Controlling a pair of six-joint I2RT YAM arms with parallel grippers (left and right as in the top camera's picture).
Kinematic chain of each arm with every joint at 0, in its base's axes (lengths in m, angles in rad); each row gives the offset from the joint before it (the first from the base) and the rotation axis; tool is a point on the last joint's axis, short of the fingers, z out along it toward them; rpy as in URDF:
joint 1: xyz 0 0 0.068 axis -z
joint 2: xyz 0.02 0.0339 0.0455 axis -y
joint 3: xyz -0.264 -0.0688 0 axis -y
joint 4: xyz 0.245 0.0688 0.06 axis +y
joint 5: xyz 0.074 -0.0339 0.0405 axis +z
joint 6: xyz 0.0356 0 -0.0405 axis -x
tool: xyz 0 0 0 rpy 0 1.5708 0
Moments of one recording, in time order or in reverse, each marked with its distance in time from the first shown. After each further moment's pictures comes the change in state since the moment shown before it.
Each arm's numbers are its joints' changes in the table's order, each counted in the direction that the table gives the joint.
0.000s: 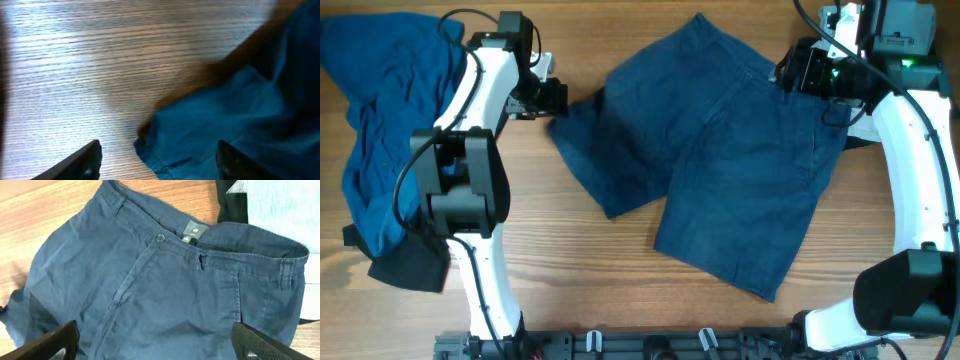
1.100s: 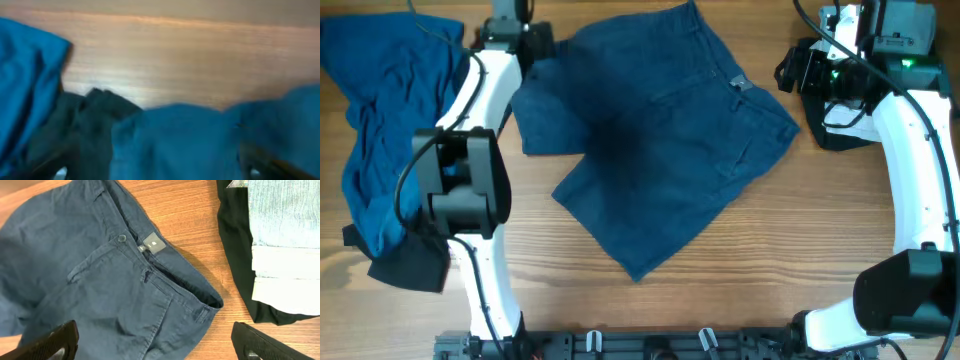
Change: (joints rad) left arm 0.019 0.012 -0.021 -0.597 0.402 0.070; right arm 0.000 0.000 0.000 0.011 0.000 0.011
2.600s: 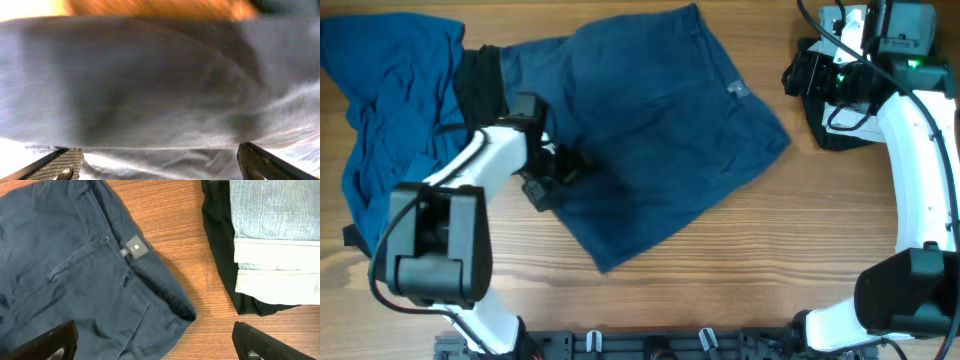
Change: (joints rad) left arm 0.020 0.390 -0.758 0.312 -0.616 0.617; right arm 0.024 0.000 -0.002 0.030 -0.033 0.015
